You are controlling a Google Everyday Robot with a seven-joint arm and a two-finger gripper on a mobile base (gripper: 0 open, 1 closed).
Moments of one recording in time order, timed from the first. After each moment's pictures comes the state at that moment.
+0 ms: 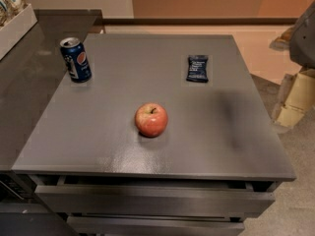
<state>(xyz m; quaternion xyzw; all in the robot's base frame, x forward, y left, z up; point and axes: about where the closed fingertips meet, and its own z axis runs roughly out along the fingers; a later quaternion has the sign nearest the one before) 0.438 -0.217 0.976 -0.60 0.78 -0.03 0.16</state>
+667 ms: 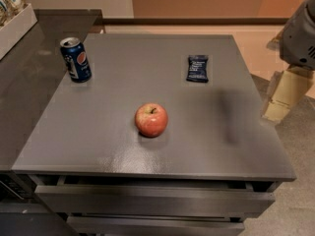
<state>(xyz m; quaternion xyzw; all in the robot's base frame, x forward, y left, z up) 0.455 -0.214 0.968 -0.58 0.80 -0.04 0.16</state>
